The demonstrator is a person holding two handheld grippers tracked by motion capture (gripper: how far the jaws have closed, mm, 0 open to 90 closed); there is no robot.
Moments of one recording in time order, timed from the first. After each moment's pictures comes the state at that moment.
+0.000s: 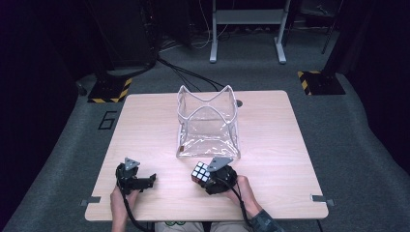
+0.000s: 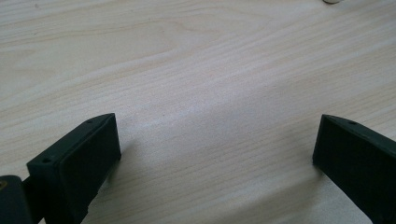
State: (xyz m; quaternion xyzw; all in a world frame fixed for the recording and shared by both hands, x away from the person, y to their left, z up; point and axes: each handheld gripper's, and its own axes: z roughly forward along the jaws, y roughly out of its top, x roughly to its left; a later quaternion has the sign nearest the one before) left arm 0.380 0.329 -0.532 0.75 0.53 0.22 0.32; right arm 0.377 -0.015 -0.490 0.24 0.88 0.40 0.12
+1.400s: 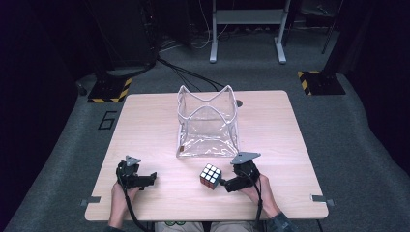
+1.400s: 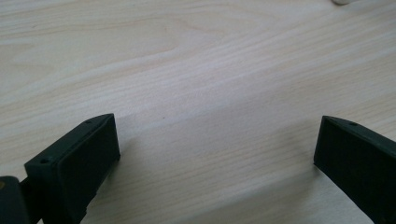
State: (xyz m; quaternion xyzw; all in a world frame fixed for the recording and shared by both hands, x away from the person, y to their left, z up) left arm 0.389 0.325 -0.524 0.75 0.55 0.20 0.31; right arm 0.383 -0.081 -0.480 0.32 0.85 0.40 0.11
